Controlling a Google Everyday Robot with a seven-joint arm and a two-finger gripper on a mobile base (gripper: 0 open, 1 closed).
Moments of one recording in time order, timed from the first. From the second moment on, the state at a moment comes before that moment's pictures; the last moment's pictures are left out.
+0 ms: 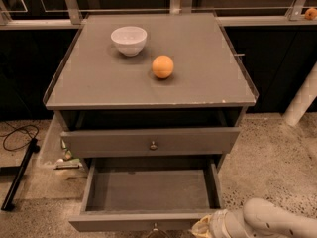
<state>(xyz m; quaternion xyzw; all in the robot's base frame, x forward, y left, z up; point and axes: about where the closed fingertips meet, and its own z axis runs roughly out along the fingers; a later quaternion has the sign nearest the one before) 0.362 -0.159 0.392 -0.52 0.79 0.23 0.24</state>
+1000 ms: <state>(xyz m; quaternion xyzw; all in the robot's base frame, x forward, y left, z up) 0.361 -0.158 0.392 -0.52 0.79 0.23 0.24</state>
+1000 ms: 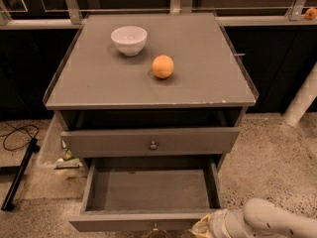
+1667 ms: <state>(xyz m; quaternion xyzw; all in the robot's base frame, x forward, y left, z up) 0.371 -0.155 0.392 -0.53 0.77 0.24 0.25</state>
